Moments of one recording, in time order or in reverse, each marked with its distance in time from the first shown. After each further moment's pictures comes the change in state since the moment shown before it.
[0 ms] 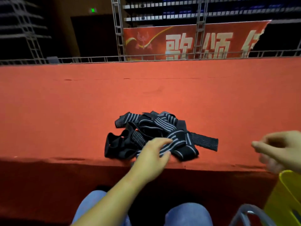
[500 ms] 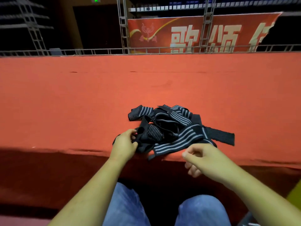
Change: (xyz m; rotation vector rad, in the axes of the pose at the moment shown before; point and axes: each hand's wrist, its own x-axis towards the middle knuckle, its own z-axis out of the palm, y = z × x) left_hand -0.013 -0.136 -0.082 0.192 0.030 -0.562; right_hand 0.001 -0.101 0.190 0.328 -0.319 -0.077
